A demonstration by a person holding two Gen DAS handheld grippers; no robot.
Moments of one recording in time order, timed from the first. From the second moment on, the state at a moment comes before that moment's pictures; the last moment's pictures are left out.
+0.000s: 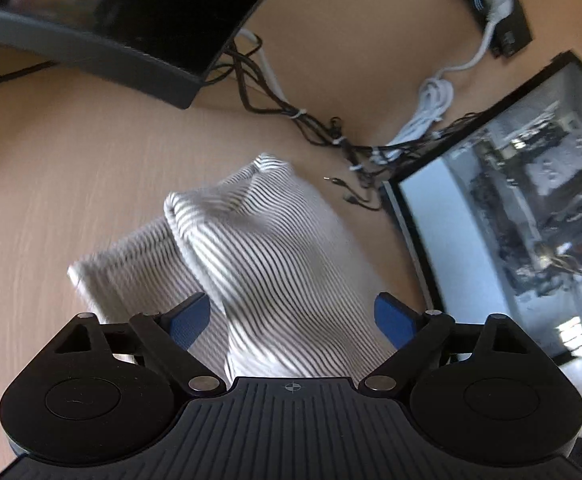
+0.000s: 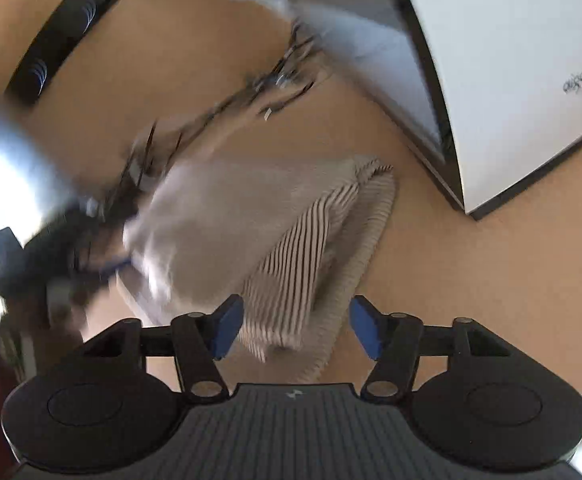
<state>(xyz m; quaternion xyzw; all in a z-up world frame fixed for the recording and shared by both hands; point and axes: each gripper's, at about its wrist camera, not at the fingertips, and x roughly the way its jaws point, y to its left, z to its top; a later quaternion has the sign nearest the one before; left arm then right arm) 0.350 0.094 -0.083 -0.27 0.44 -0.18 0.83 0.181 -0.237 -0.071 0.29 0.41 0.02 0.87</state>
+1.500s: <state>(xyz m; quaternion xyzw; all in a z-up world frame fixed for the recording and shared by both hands) 0.352 0.071 -0.092 -0.23 0.45 -0.15 0.85 0.188 -0.173 -0.088 0.18 0.42 0.06 0.89</state>
